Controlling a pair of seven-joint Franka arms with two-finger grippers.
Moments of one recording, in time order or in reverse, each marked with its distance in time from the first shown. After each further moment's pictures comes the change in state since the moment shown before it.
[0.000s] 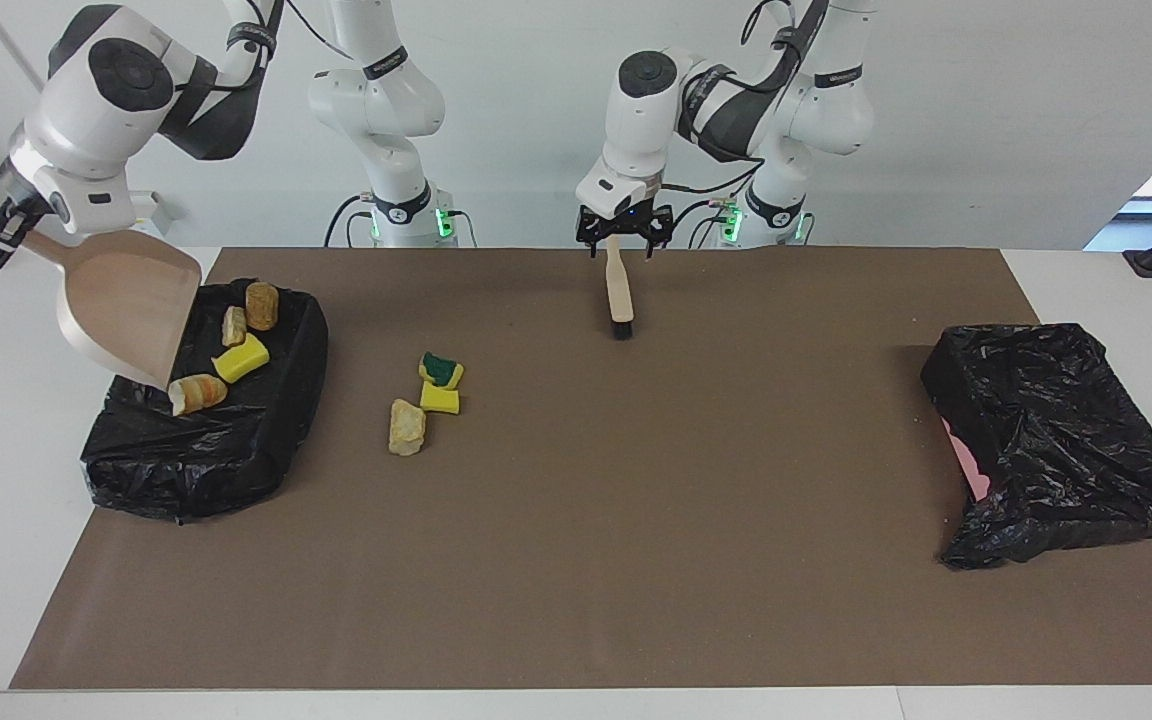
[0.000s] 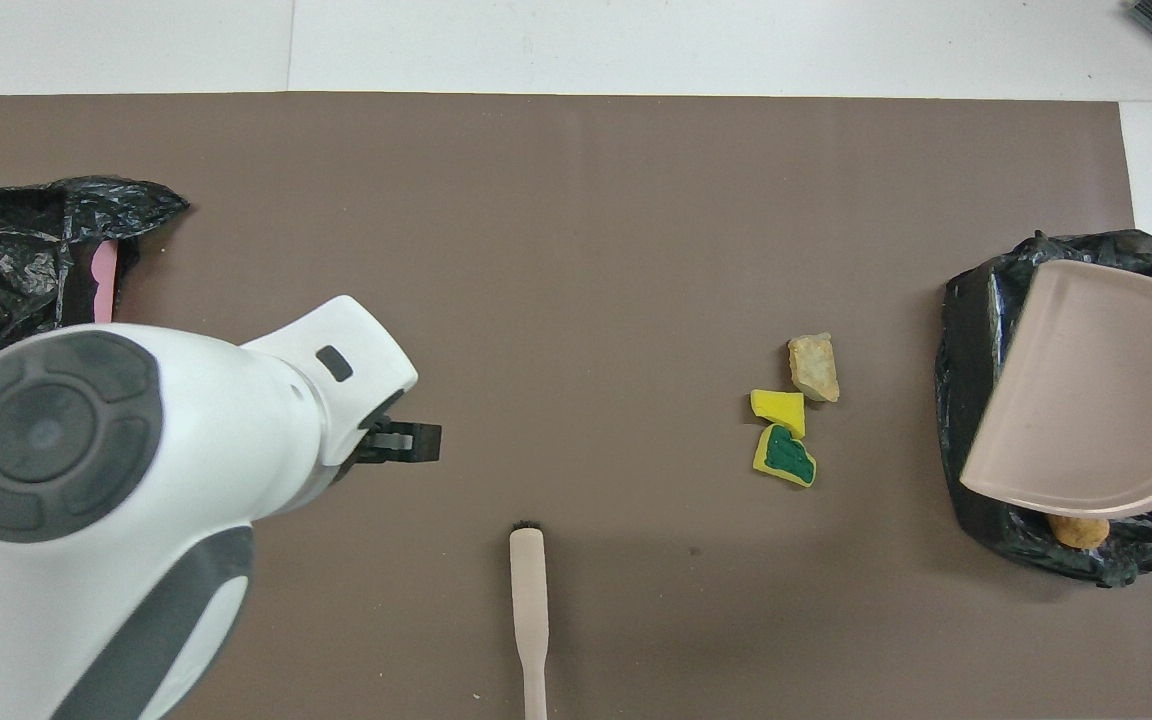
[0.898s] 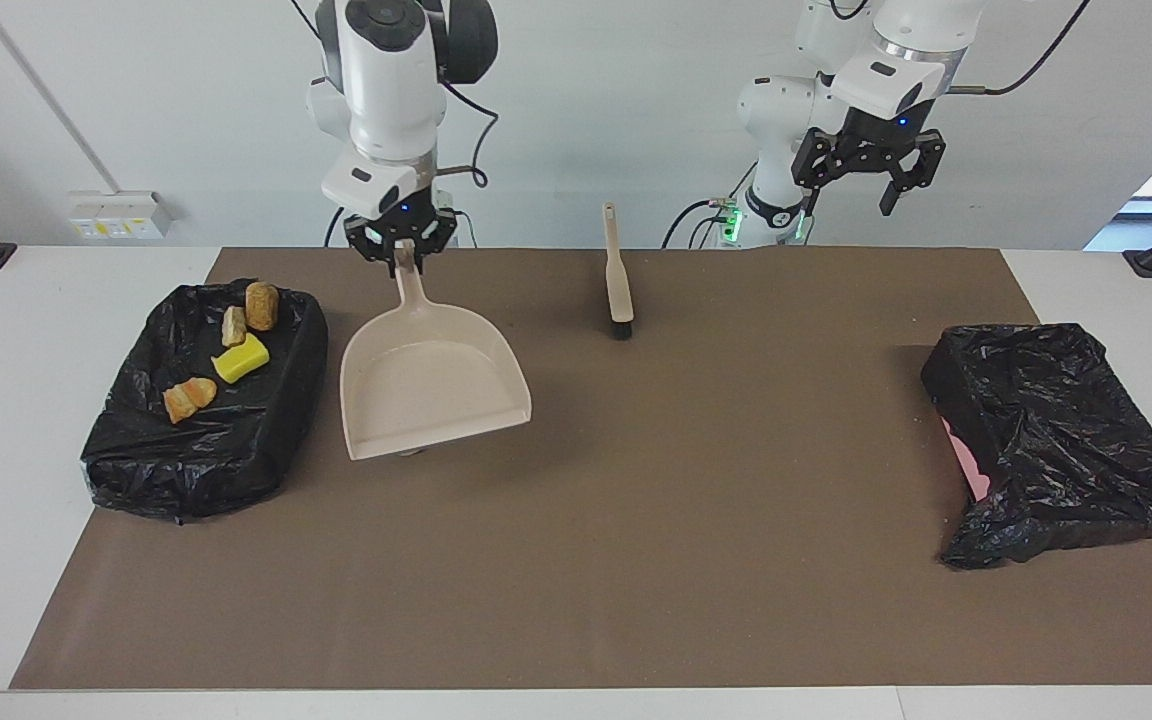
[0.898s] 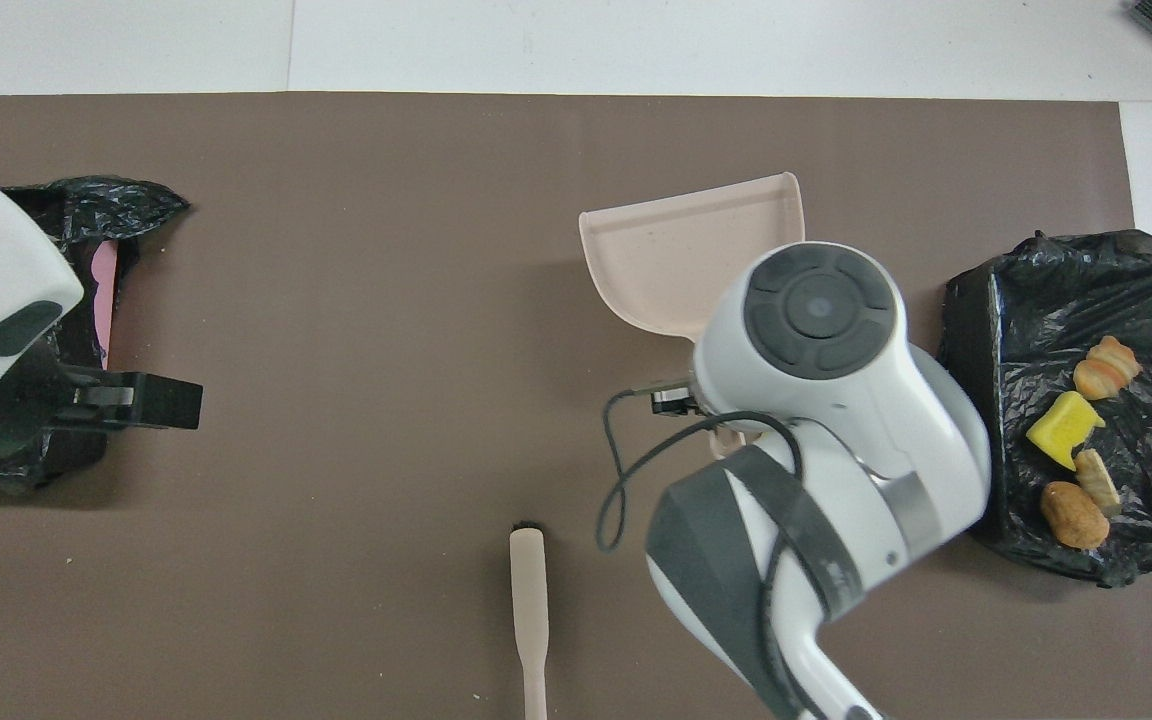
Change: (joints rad) left arm 0.207 0.035 0.022 0.298 -0.001 -0.341 0.204; right arm 0.379 0.441 0.120 0.176 0.469 0.296 1.531
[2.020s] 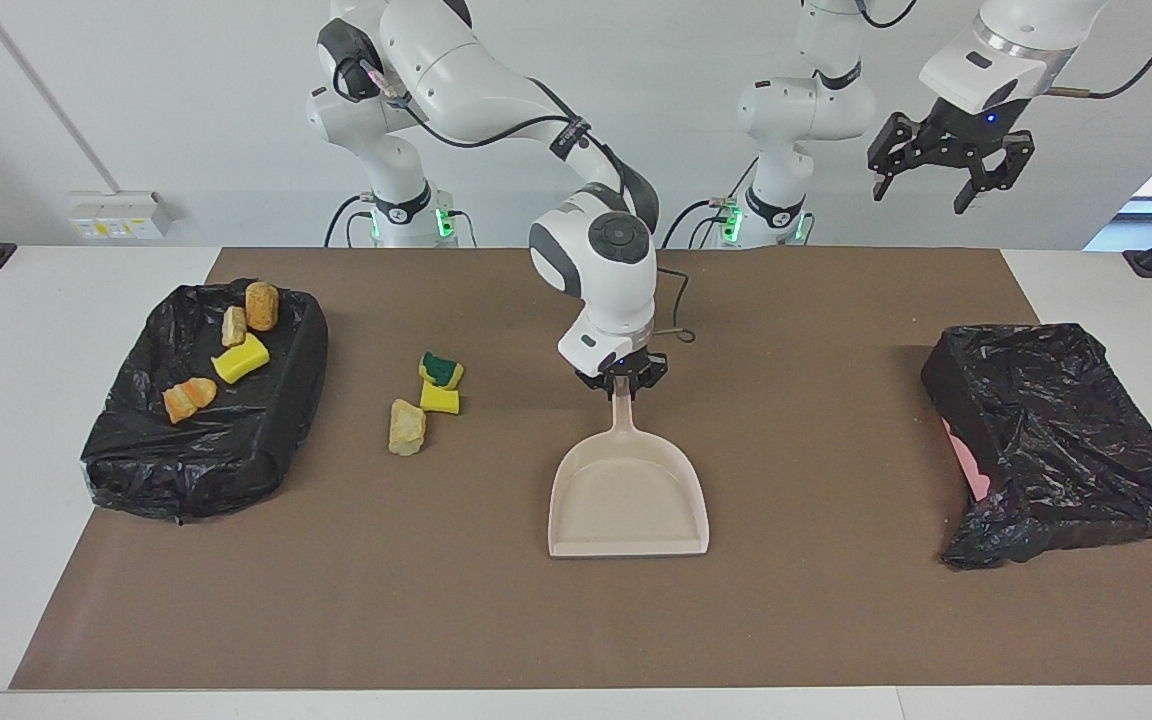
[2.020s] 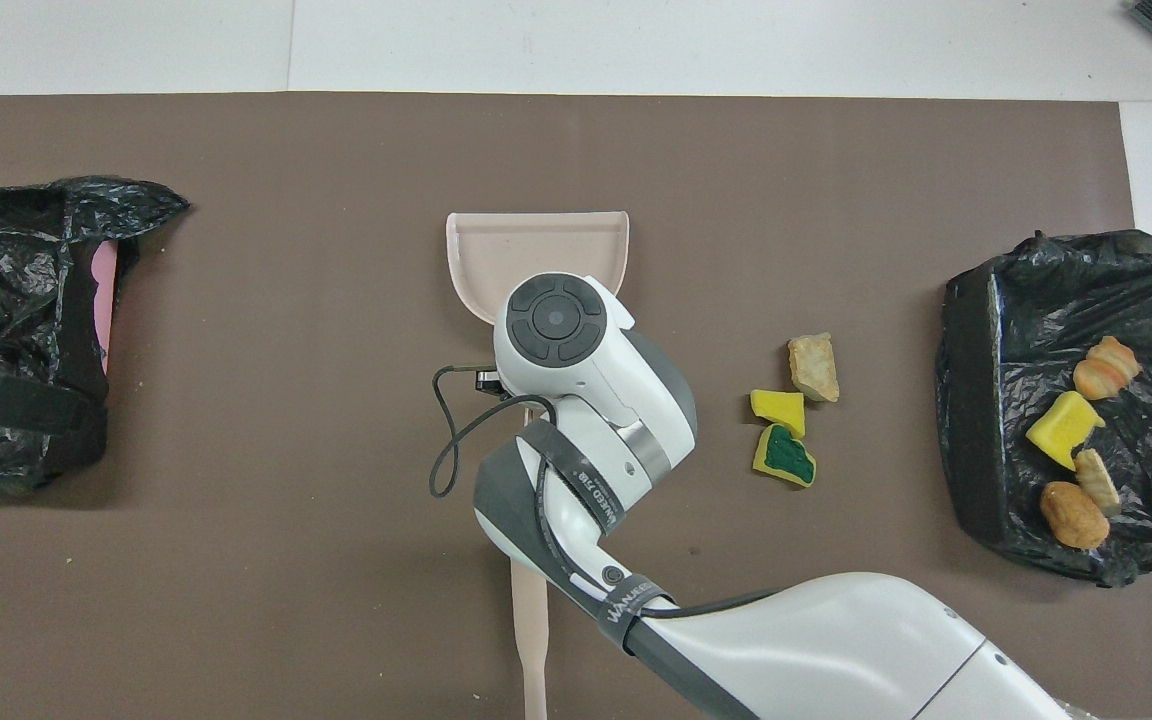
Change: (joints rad) left arm 0.104 0.034 0.027 0.074 -0.018 -0.083 0.310; right arm 0.165 0.361 -0.006 0.153 0.028 0.294 0.210
